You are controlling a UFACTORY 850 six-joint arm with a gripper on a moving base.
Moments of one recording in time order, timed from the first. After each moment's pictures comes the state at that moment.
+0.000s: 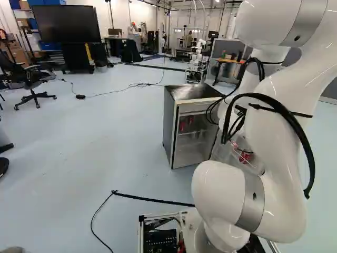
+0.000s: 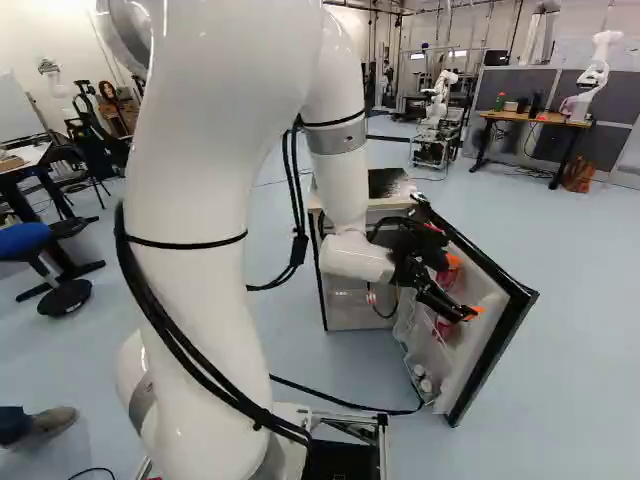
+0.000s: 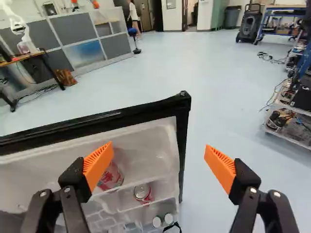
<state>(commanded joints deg) -31.6 -19.5 -28.1 50.0 63.2 0.0</state>
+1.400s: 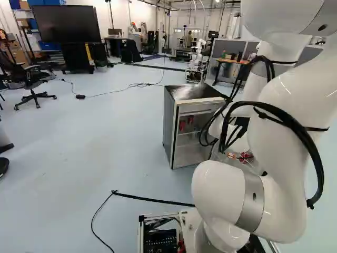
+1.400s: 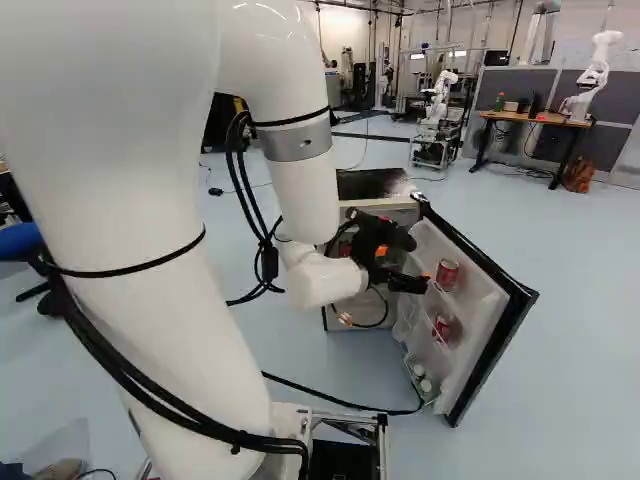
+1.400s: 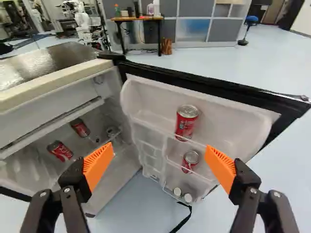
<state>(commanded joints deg) -31.8 -9.0 -15.0 7.8 60.2 0.0</state>
